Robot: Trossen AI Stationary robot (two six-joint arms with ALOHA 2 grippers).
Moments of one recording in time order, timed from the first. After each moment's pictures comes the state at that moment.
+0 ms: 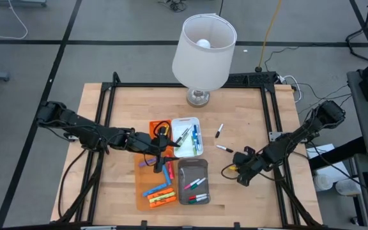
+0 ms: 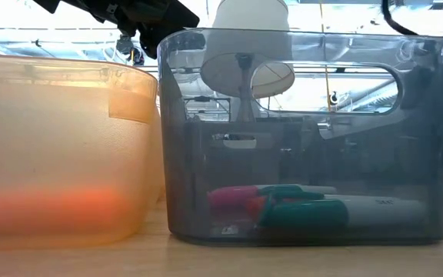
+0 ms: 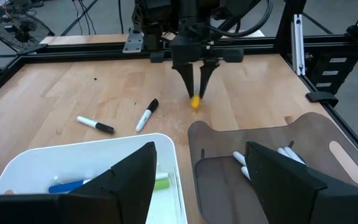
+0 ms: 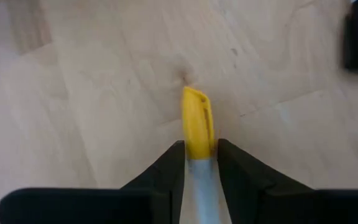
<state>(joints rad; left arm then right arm) -0.24 1.36 0.78 0.21 -0.16 -0.06 0.59 1.28 0.47 -0.38 0.18 0.95</state>
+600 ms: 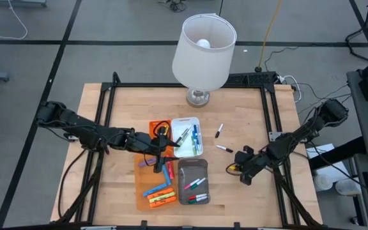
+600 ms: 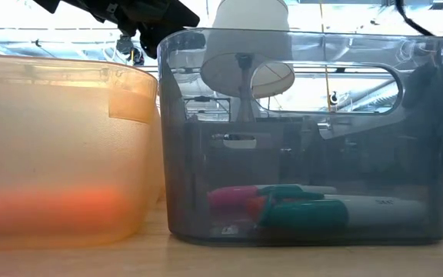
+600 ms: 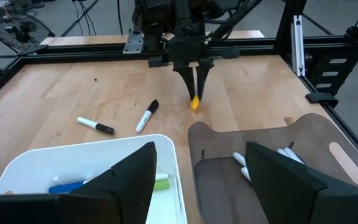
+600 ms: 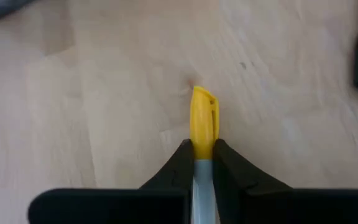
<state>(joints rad) -0.24 1.36 0.78 0.21 -0.16 -0.06 0.57 1.23 0.29 -0.17 0.19 0.84</state>
